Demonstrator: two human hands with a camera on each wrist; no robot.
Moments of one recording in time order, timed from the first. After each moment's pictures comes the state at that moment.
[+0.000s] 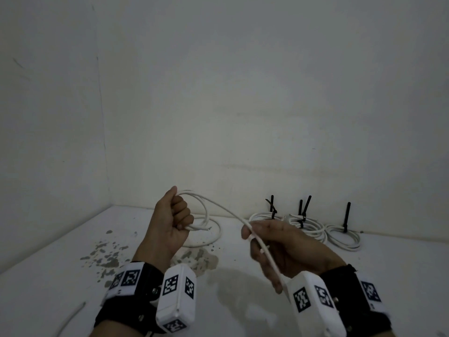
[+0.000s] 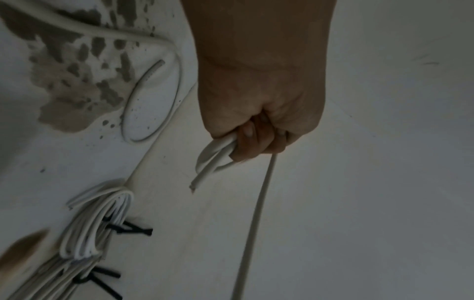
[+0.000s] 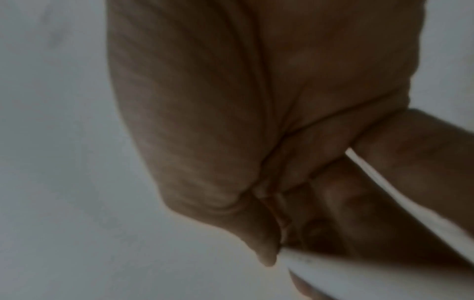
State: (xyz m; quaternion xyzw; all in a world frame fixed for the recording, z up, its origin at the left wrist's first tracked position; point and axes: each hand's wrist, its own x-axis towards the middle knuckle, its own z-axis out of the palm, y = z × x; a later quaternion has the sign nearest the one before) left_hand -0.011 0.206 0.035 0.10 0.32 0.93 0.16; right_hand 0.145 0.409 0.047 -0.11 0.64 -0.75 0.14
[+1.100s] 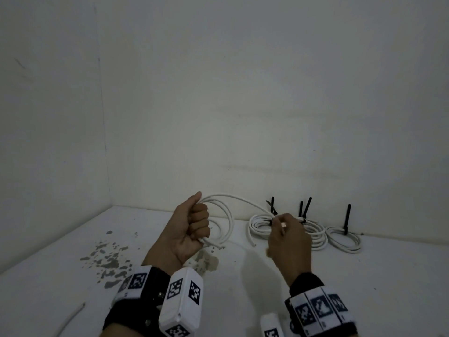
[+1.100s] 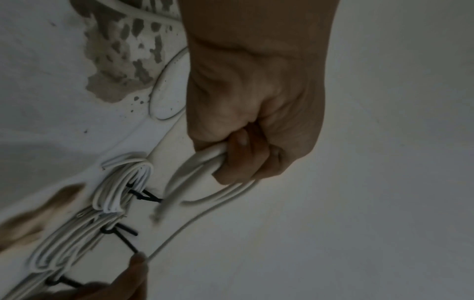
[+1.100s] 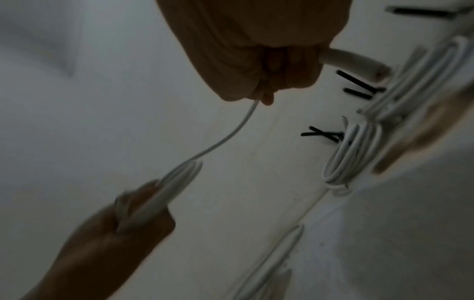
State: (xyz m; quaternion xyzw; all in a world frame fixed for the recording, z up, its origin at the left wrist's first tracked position) left_hand 0.006 0.217 0.036 0.14 0.33 0.88 0.32; right_hand 0.108 0.407 0.002 0.21 0.78 -0.44 -0.39
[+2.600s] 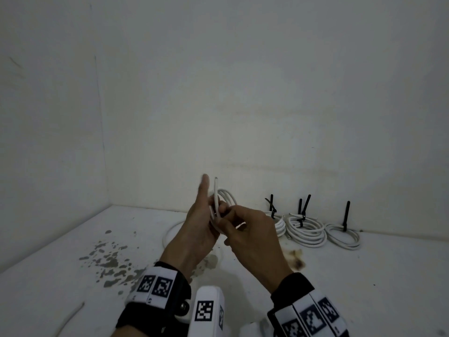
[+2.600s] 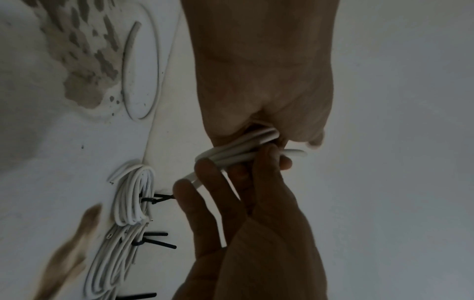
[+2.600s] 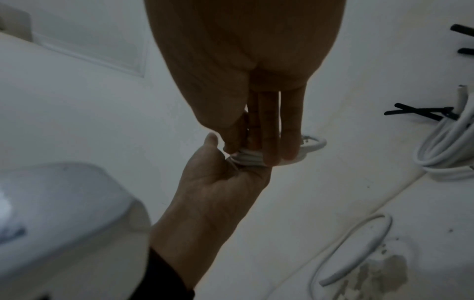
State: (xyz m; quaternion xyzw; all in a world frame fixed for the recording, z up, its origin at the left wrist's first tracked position) left_hand 0.039 0.250 0.050 0.16 0.42 0.87 0.21; right_hand 0.115 0.342 0.030 -0.03 0.83 -0.42 -0.36
